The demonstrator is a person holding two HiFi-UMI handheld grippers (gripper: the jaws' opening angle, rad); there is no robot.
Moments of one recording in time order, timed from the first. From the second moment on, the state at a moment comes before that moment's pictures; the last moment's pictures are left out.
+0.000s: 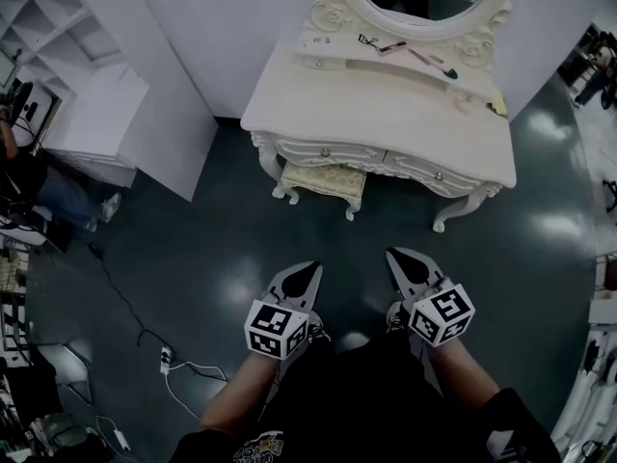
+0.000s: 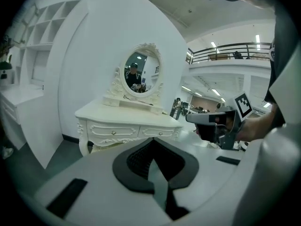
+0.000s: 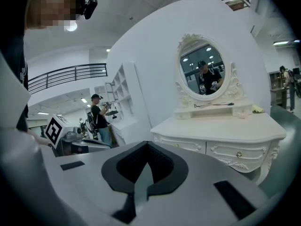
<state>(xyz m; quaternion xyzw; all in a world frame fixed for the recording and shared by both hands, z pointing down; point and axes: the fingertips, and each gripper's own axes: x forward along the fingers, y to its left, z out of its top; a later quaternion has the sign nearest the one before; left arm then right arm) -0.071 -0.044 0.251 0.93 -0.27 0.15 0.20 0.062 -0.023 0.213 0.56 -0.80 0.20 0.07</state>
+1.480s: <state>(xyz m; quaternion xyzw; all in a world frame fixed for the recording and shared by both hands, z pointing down) -0.067 -0.265 0.447 0.90 -0.34 0.23 0.15 0.137 -0.201 0.398 0.54 -0.81 0.20 0.13</state>
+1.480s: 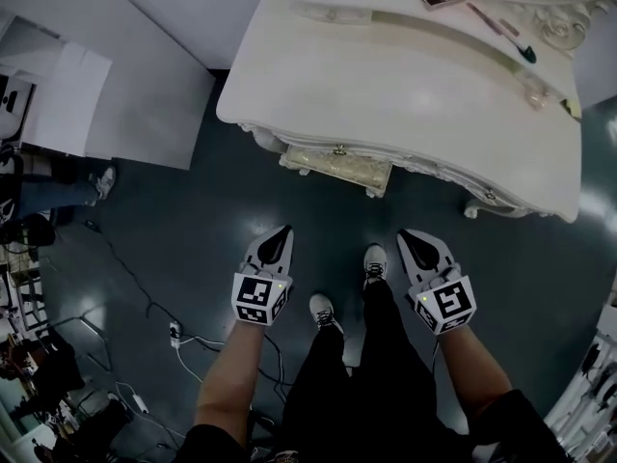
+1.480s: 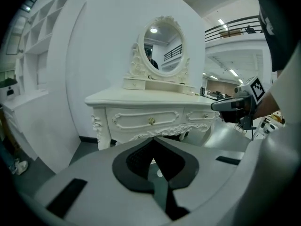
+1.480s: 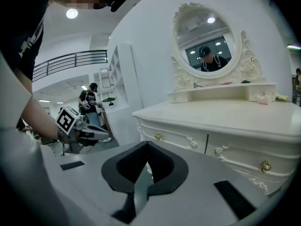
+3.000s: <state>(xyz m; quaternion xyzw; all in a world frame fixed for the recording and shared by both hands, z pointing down) -0.074 -0.482 0.898 0.90 -0.38 0.21 0.05 0.189 -0.279 0.876 0.56 -0.79 0.16 0.19</state>
